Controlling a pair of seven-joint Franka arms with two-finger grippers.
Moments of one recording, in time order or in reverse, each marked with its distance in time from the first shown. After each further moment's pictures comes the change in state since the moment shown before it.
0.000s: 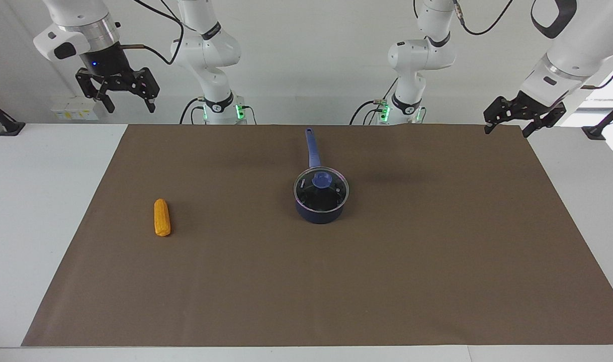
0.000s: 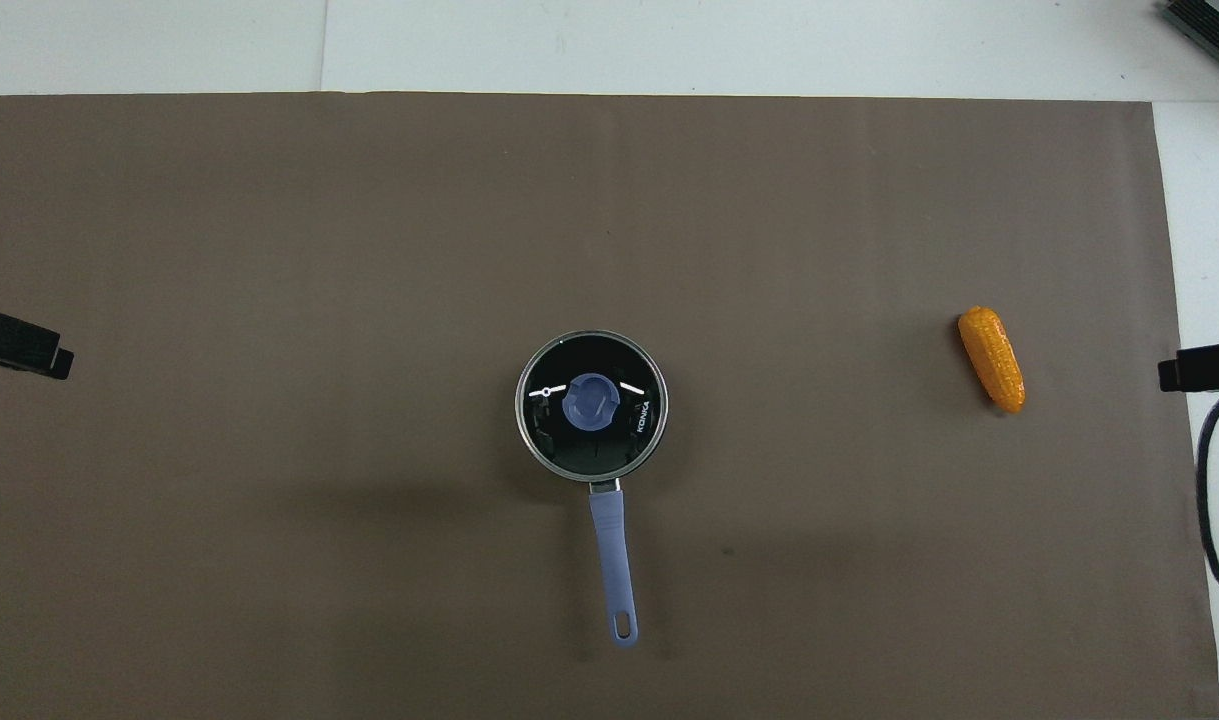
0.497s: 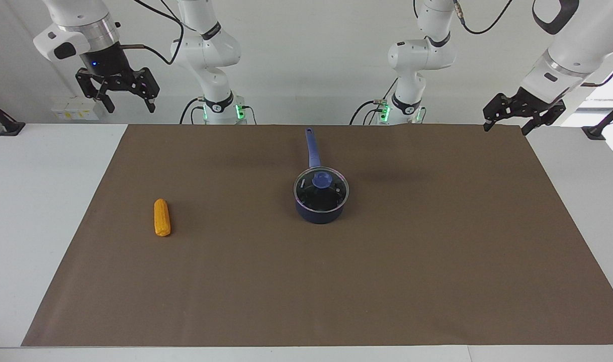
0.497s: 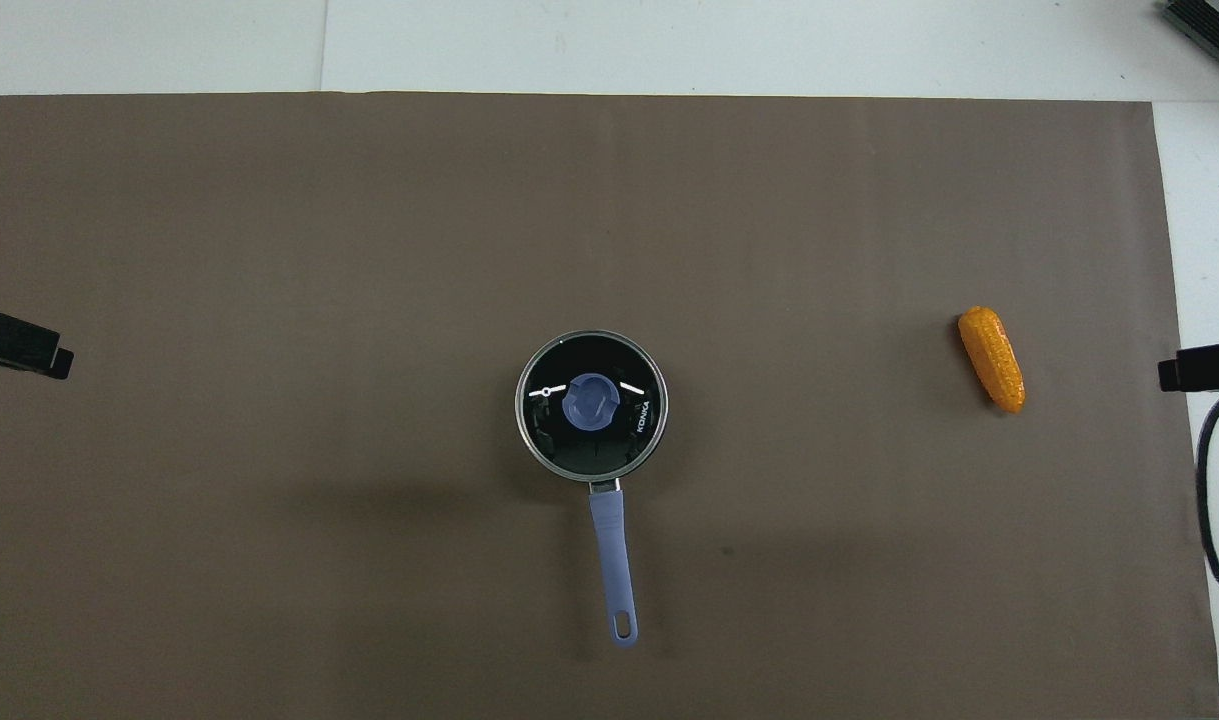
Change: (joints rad) left arm 0.000 0.000 0.000 0.001 -0.001 0.000 0.000; right arm 0.000 0.000 0.000 0.000 0.000 0.000 0.000
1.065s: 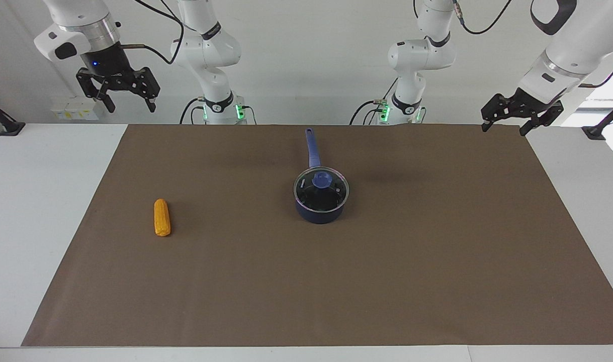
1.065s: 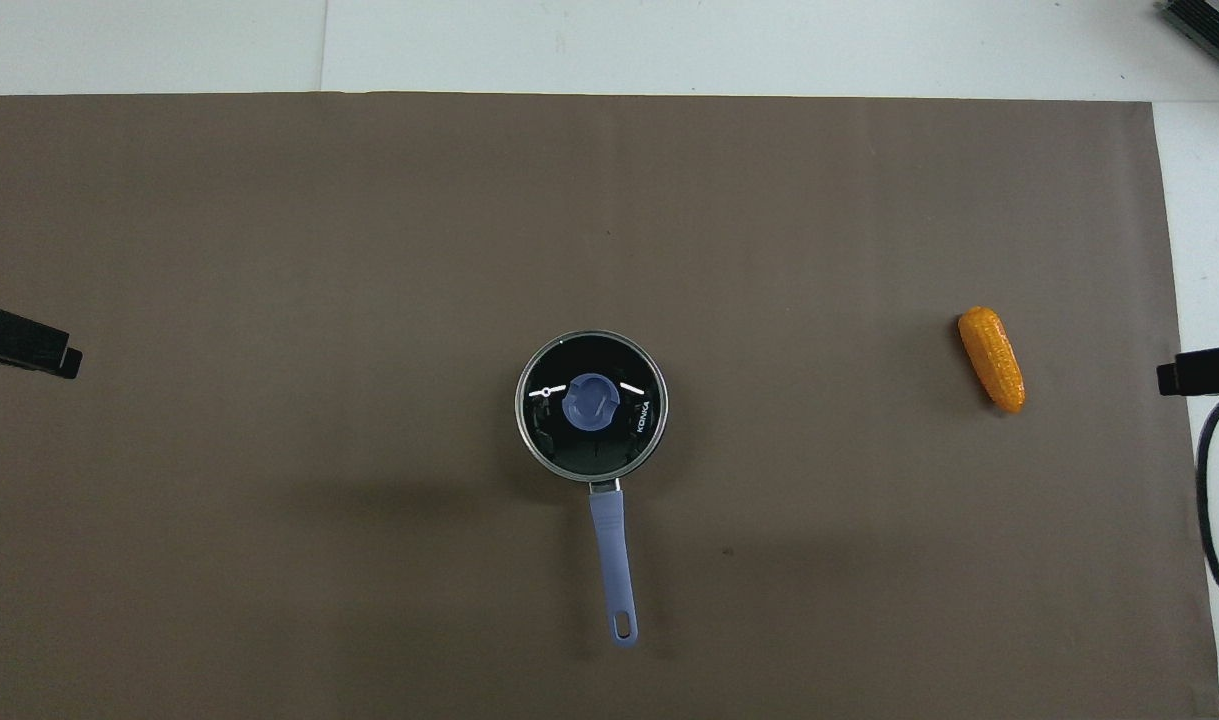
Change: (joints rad) left arm -0.002 0.003 -0.020 -0.007 -0.006 0.010 0.002; right arm 0.002 -0.001 0.001 0.000 0.000 -0.017 -0.007
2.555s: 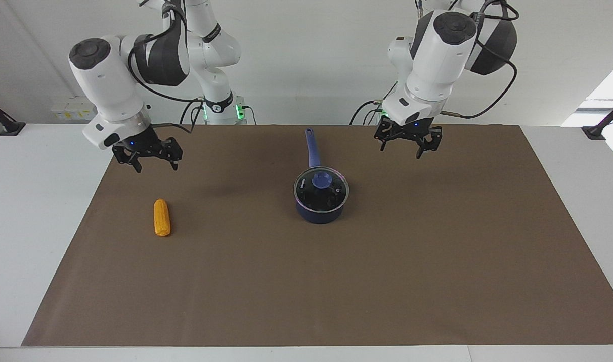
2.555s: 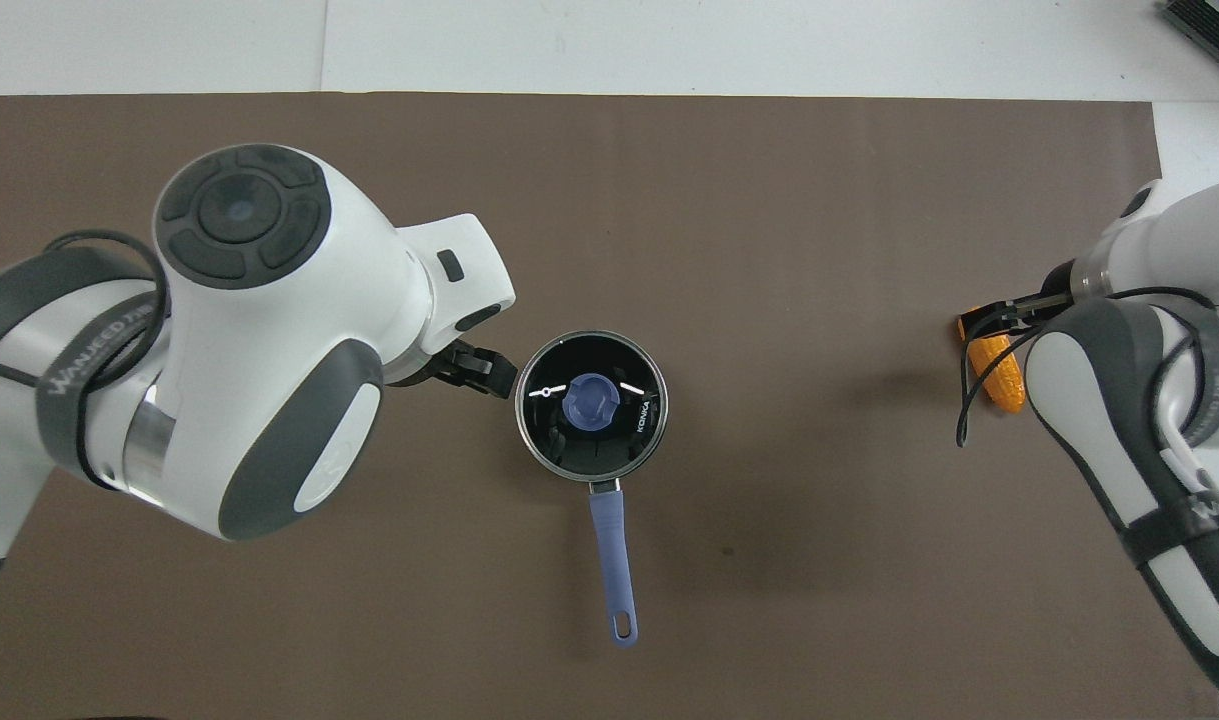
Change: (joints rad) left arm -0.484 0.125 -0.030 -0.120 -0.001 0.314 -0.299; right arm -0.009 0.310 0.009 -0.285 0.000 0.579 -0.115
